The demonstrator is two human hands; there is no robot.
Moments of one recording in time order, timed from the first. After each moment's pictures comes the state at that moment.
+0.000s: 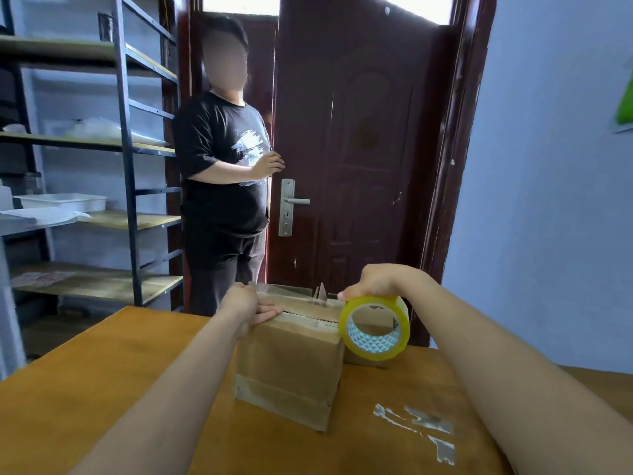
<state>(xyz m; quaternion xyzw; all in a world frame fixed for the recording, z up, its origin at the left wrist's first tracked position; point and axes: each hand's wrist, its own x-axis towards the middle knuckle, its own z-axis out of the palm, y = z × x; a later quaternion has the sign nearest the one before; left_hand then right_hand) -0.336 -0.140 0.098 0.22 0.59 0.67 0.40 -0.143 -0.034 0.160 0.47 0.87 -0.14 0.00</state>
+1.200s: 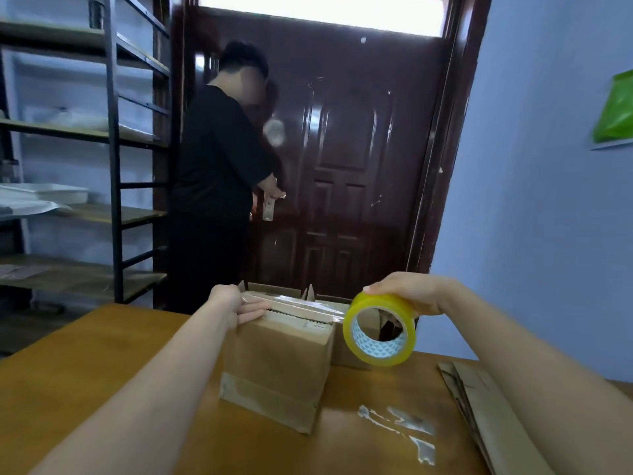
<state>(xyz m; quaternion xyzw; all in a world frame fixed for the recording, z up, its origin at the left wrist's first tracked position) -0.357 -0.128 0.086 0.20 0.62 0.65 0.39 -0.081 -0.042 0.162 0.41 0.81 -0.42 -0.06</state>
